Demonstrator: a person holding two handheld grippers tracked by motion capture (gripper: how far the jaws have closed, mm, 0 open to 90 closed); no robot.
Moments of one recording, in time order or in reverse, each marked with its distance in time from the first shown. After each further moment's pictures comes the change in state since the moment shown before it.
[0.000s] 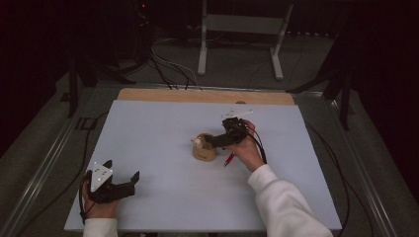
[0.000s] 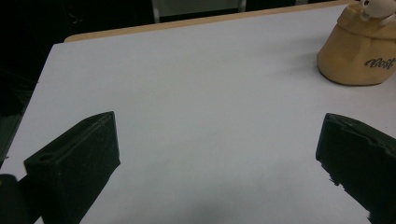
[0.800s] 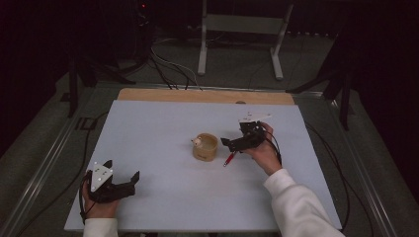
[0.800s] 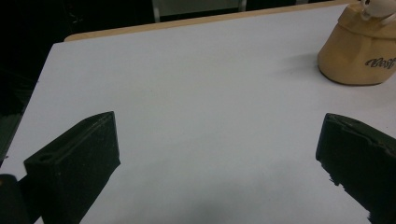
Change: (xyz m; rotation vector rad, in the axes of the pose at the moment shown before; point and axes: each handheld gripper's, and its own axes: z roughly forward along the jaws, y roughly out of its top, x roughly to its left) left arm 0.000 0.000 0.001 0.003 0.001 0.000; right arm -0.024 -0.025 -0.039 0.030 -0.070 -0.031
